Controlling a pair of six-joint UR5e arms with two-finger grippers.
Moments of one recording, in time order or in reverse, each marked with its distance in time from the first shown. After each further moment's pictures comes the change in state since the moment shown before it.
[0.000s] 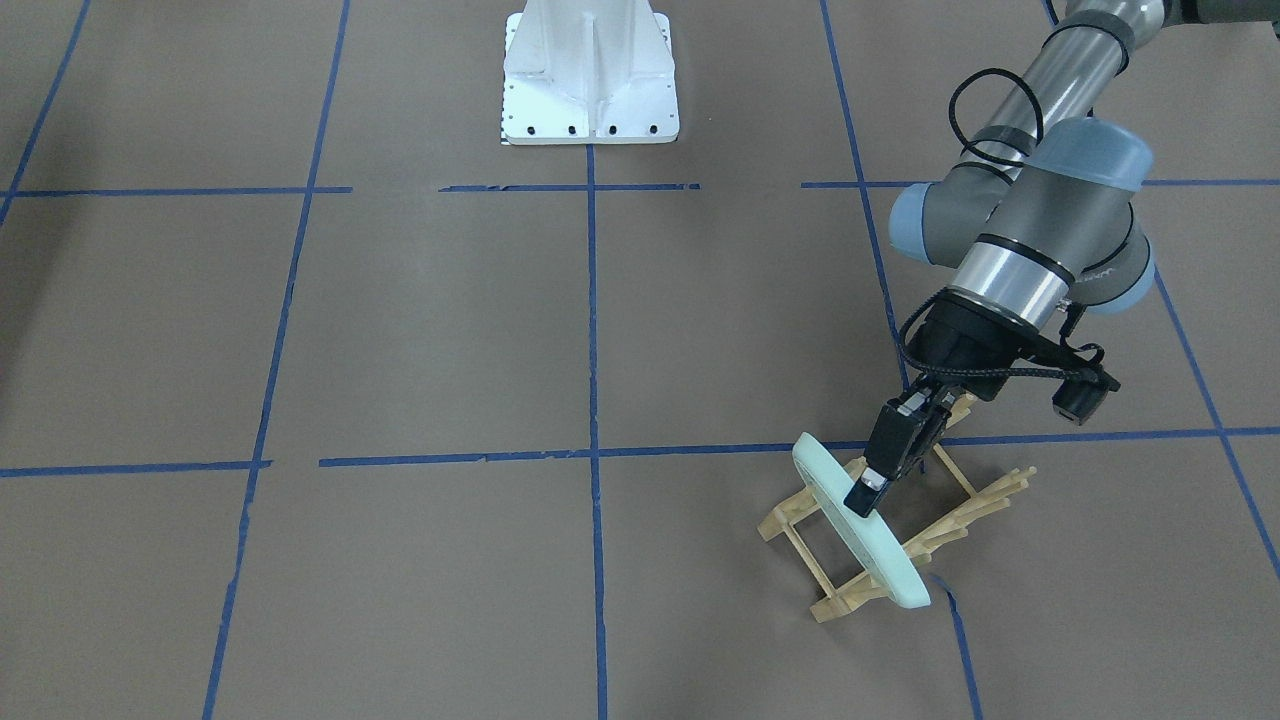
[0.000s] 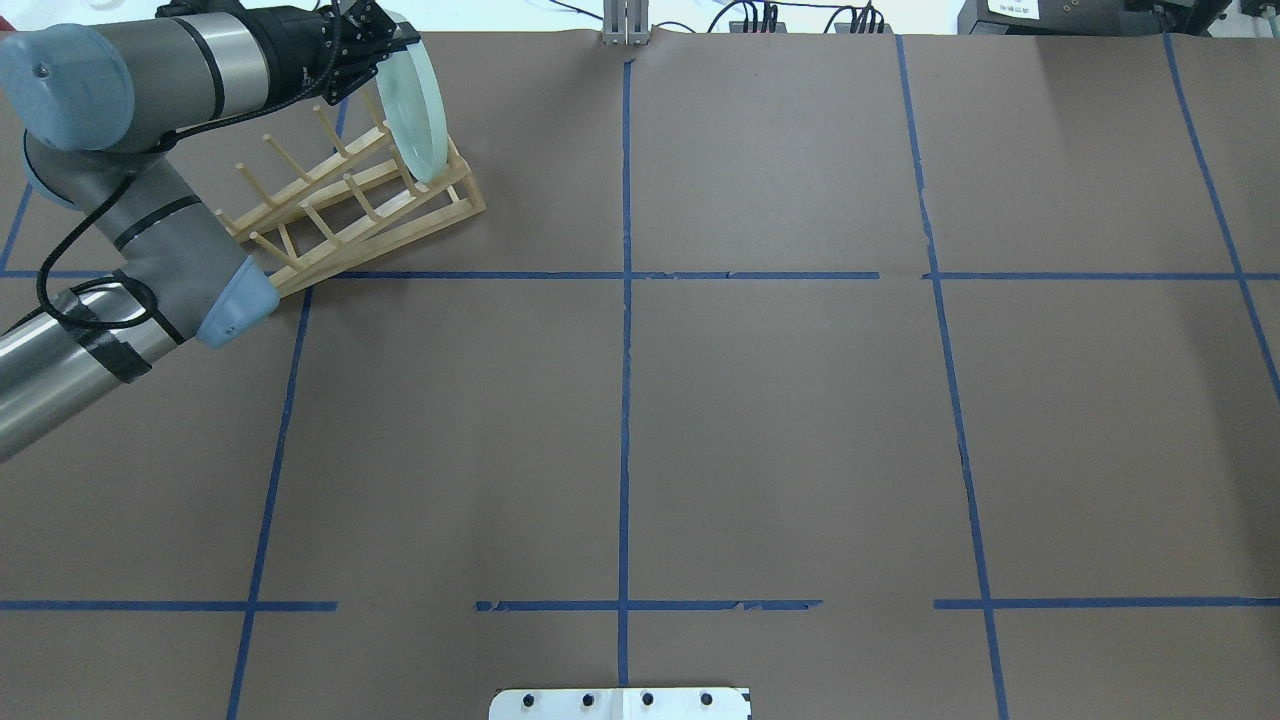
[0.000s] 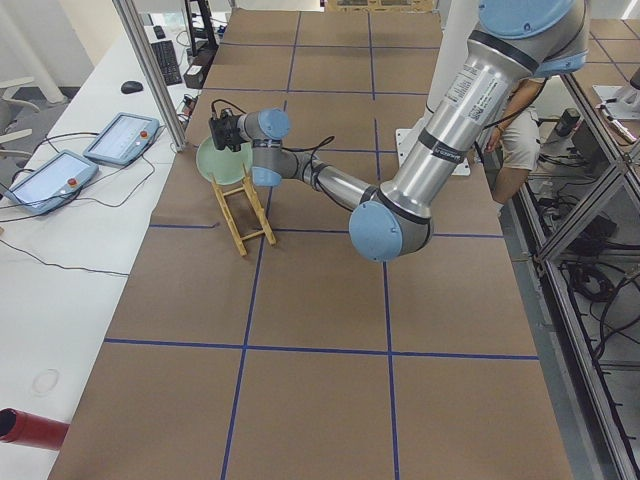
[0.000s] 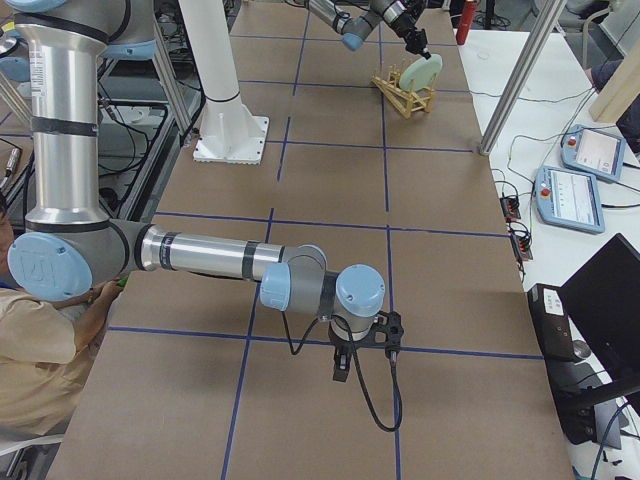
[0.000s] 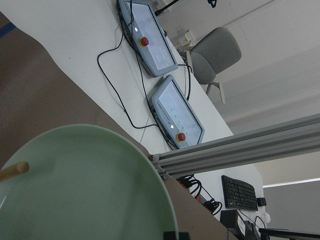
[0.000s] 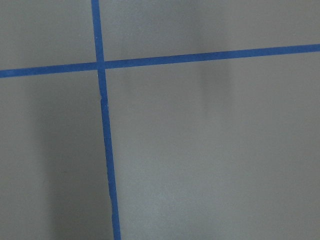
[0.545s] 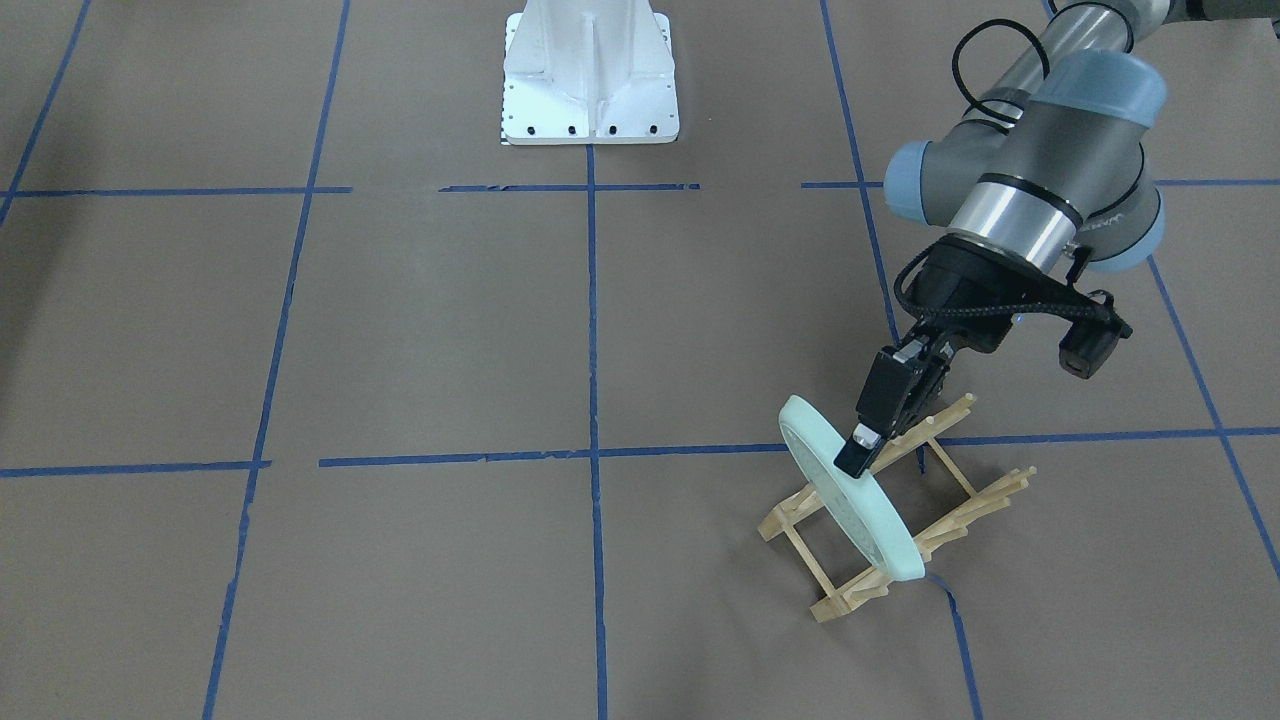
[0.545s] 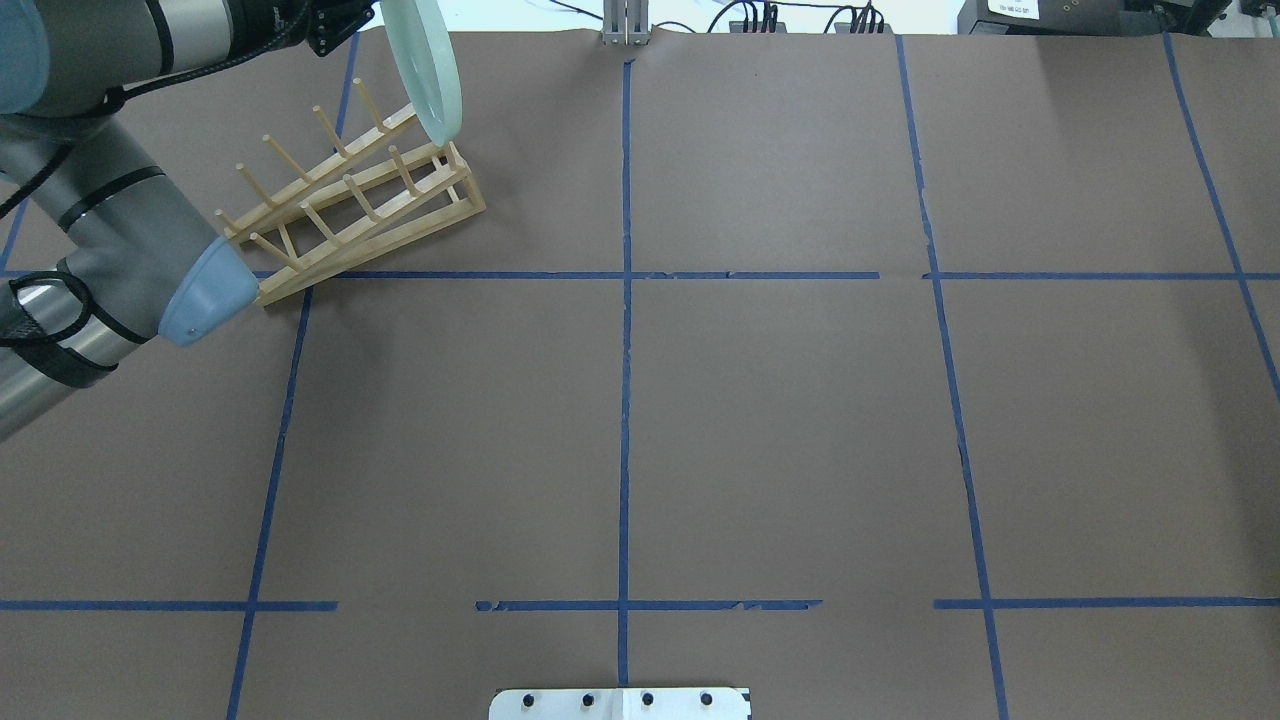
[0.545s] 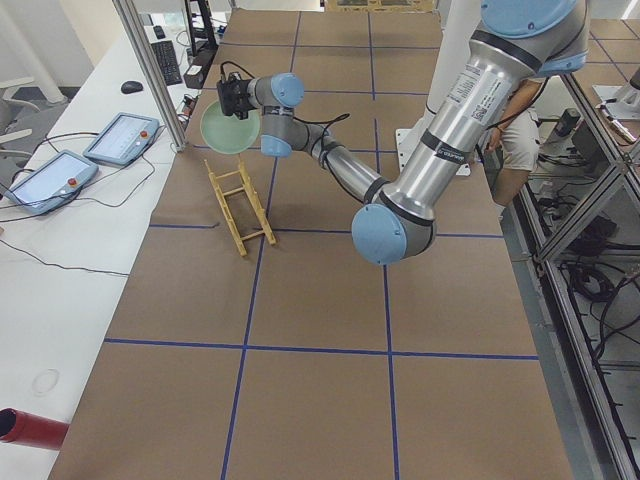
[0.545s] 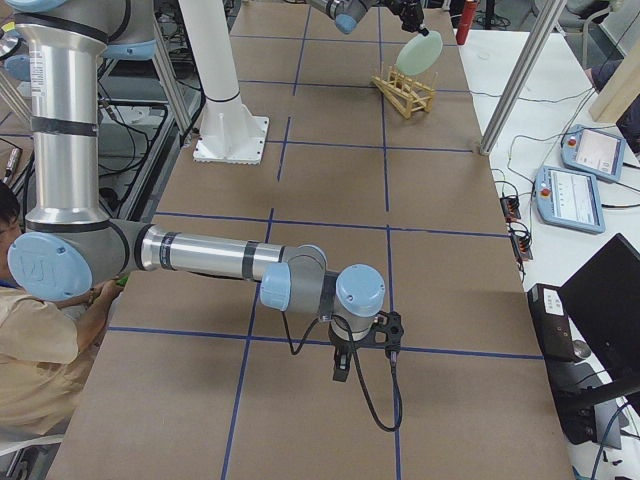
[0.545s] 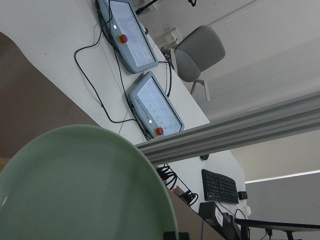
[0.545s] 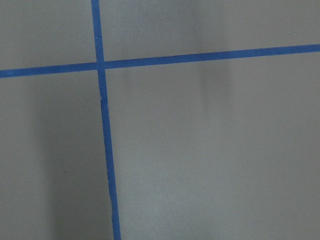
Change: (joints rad) left arm -0.022 0.014 -0.255 0.157 0.004 -0.016; right arm 0.000 0.000 0.000 0.000 0.000 0.000
